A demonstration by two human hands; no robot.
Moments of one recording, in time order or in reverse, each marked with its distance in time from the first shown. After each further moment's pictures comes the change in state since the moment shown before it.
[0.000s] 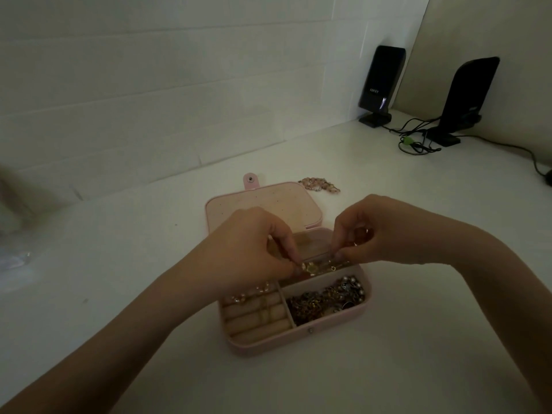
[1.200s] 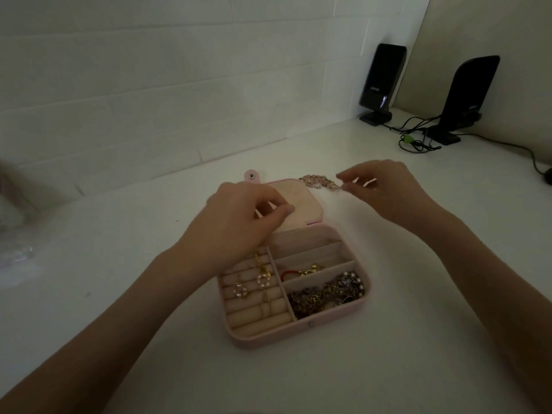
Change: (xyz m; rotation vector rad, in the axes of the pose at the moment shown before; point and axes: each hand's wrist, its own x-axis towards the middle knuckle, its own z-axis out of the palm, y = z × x) left_hand 0.014 -0.019 -0.005 0.061 0.287 0.080; right_hand 0.046 0.048 -0.013 -0.160 0.584 0.007
